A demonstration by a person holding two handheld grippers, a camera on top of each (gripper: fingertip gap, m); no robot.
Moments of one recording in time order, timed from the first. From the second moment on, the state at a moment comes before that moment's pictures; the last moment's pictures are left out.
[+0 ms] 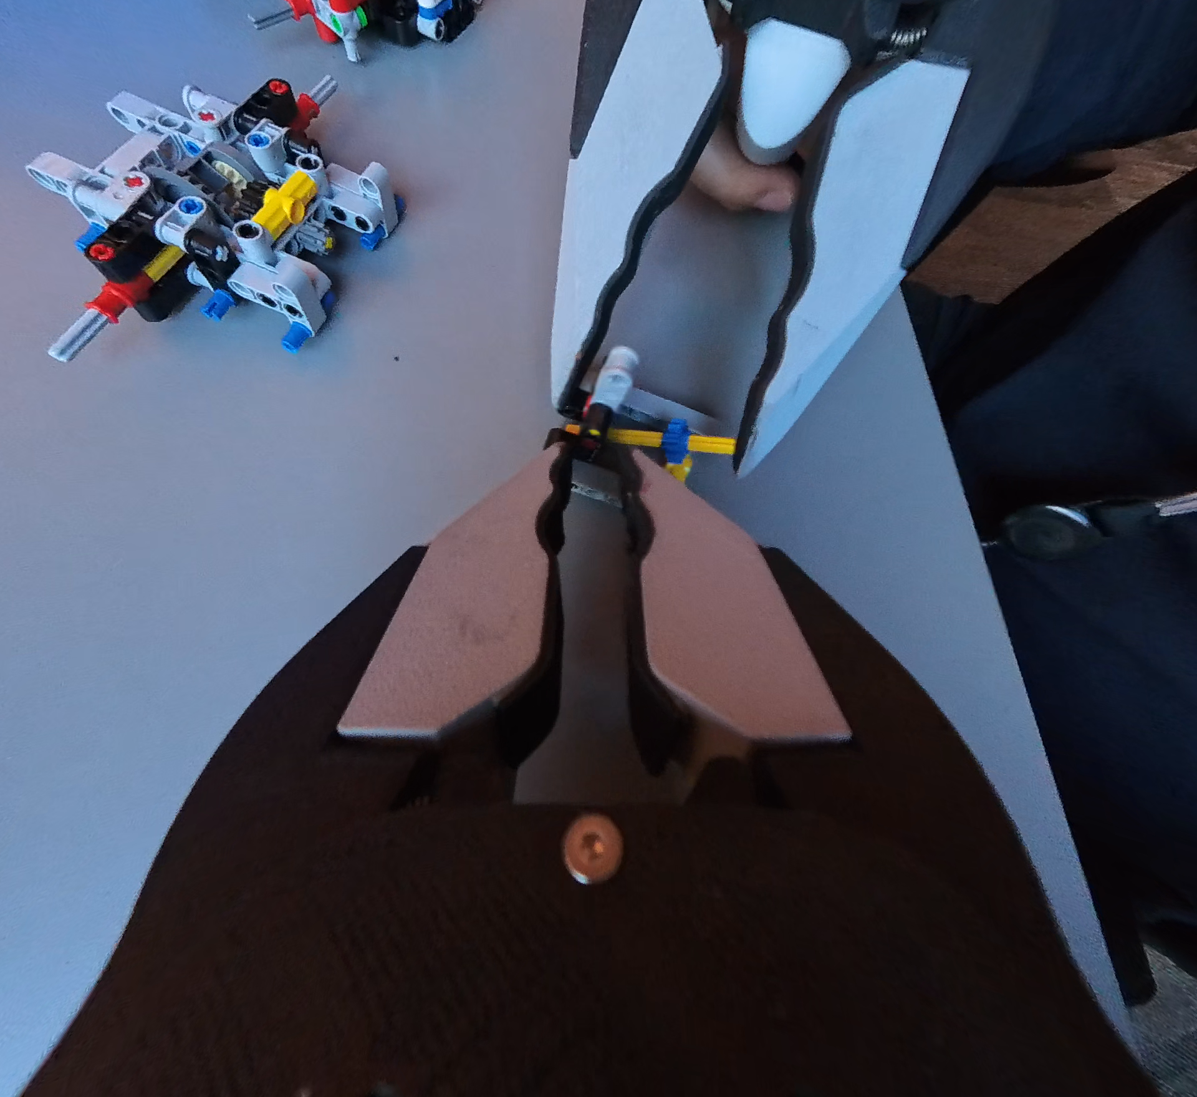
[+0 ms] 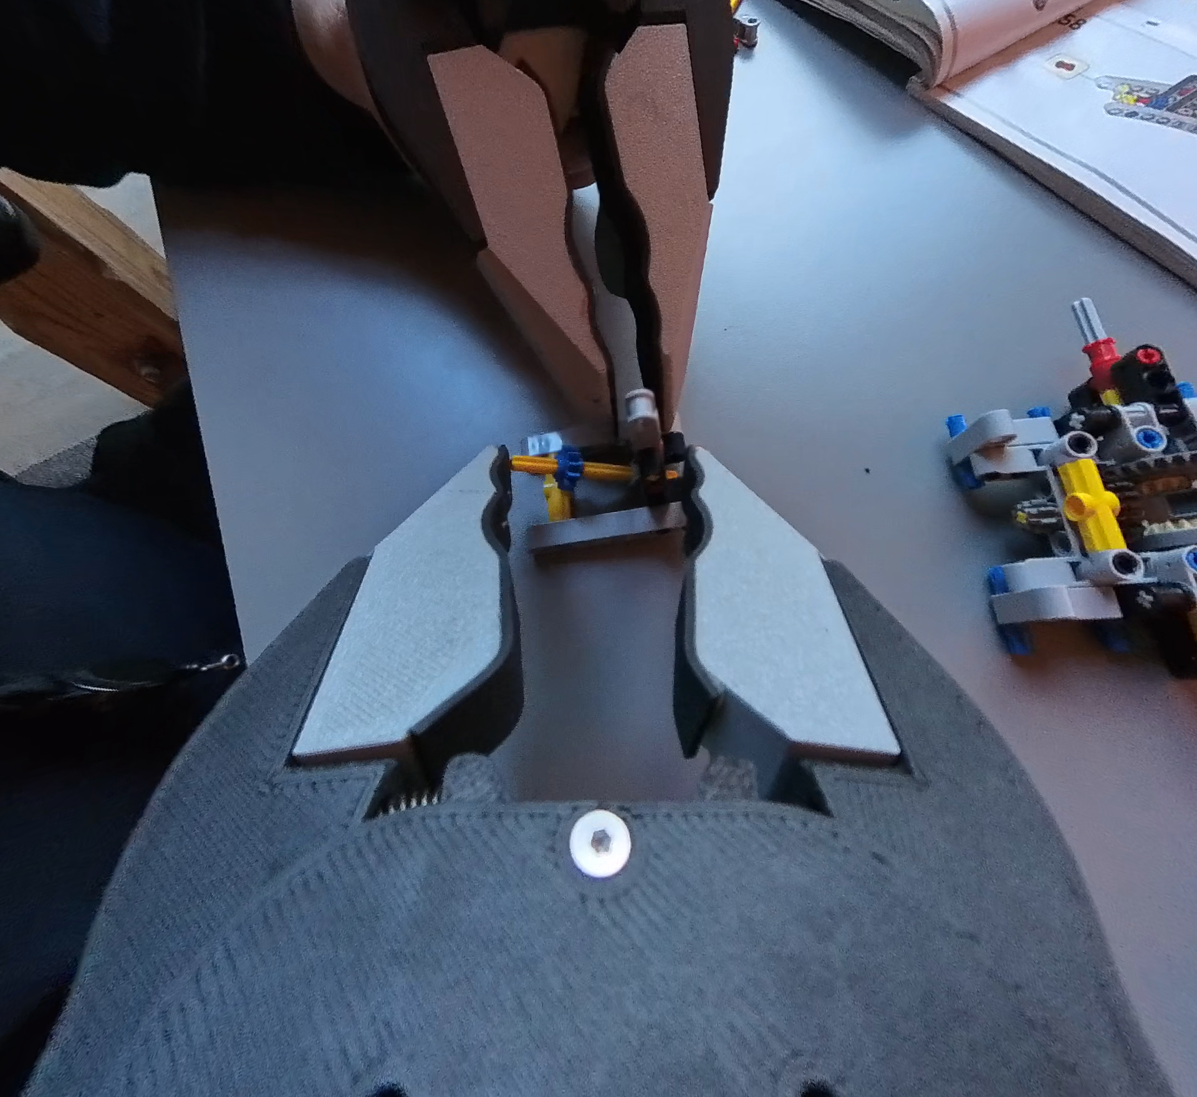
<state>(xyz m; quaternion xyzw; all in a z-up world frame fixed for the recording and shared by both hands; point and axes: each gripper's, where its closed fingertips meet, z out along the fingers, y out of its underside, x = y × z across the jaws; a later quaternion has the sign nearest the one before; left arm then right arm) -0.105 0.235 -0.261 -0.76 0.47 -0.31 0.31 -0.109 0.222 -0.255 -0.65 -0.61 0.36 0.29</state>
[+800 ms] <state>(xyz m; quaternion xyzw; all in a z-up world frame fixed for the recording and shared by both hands) -0.098 0.231 -0.260 -0.75 0.50 -0.31 0.31 -0.103 0.221 -0.261 -0.64 -0.63 0.34 0.28</state>
